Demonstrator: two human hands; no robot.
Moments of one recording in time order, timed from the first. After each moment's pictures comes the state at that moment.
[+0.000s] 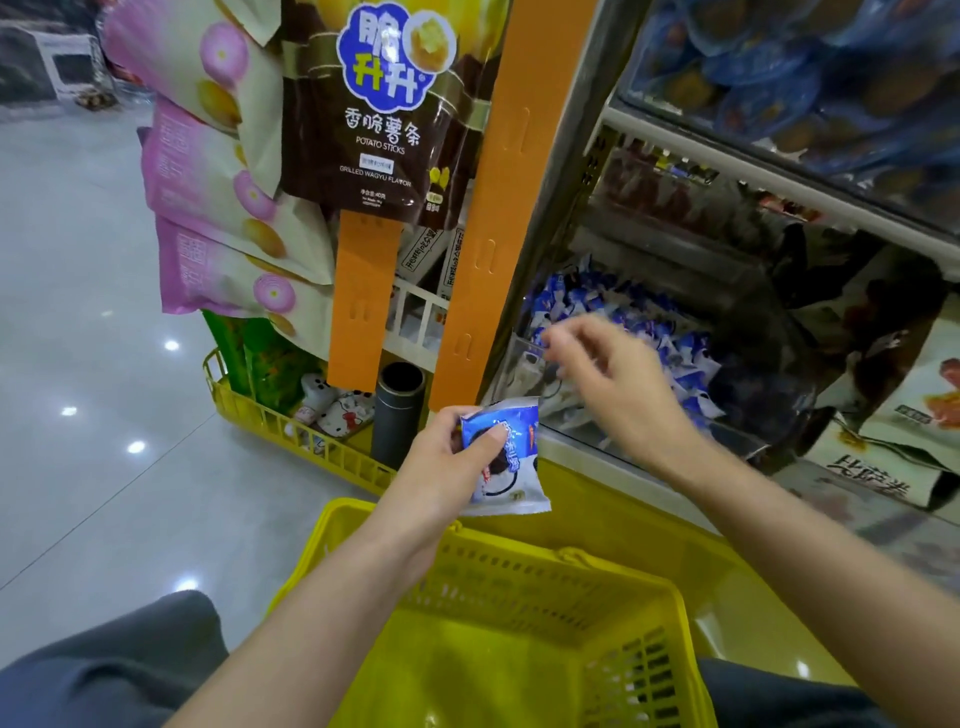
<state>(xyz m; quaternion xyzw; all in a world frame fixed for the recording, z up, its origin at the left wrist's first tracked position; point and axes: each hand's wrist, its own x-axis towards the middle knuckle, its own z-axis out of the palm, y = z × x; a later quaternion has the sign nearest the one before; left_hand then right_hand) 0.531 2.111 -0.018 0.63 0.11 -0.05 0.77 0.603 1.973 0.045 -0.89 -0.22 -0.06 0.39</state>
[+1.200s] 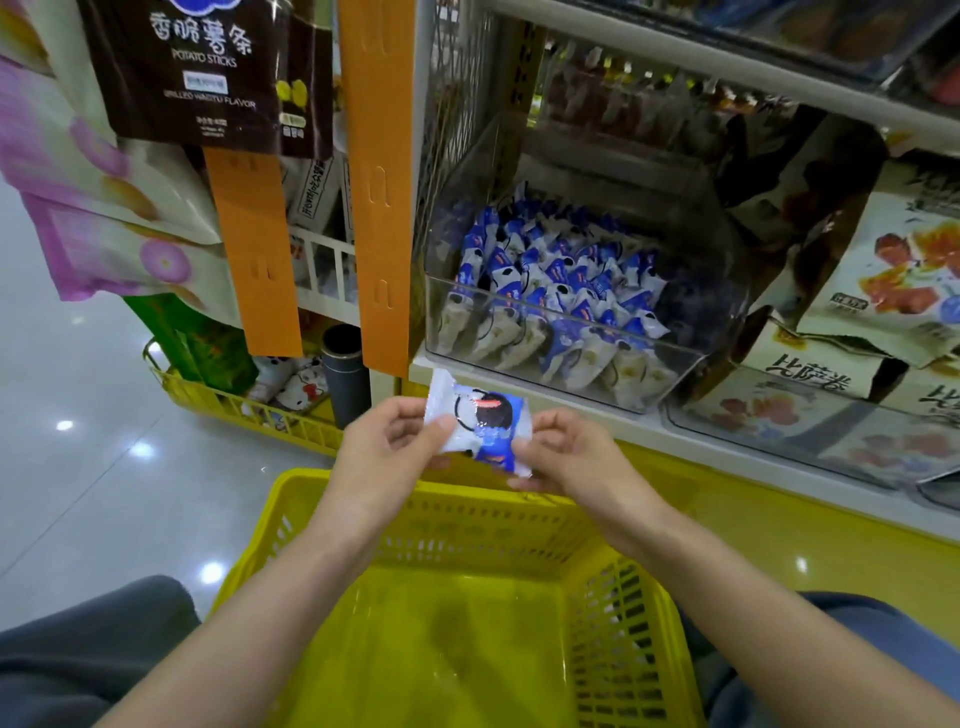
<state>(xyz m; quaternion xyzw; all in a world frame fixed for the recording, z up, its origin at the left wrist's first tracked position) 0.526 2.082 -0.050 0.67 0.10 0.02 0.73 0.548 1.919 -0.029 -0.71 0.04 0.20 0.68</state>
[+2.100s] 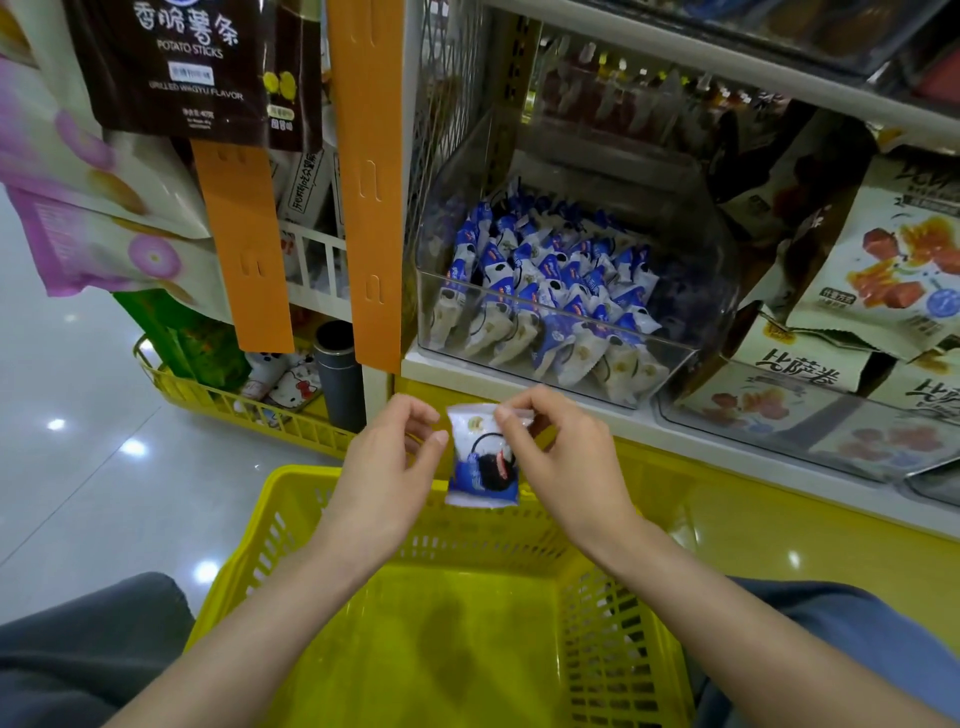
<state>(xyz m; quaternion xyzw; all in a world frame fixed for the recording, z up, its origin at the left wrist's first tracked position) 0.520 2.079 -0.057 0.85 0.02 0.09 0.52 0.543 1.922 -0.037 -0.91 -0.15 -0.12 0.38</state>
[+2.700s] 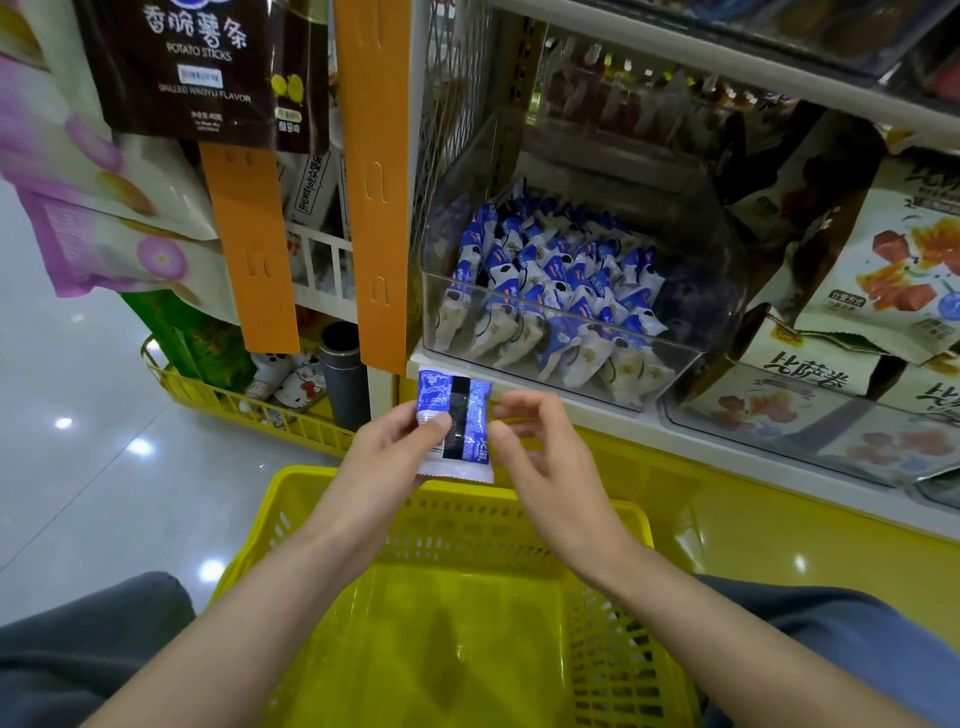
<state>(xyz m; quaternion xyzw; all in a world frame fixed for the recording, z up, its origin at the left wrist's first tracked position) 0.519 2.082 -0.049 0.61 0.08 -0.08 0.78 0.529 1.936 -0.038 -0.83 -0.12 0.00 0.55</state>
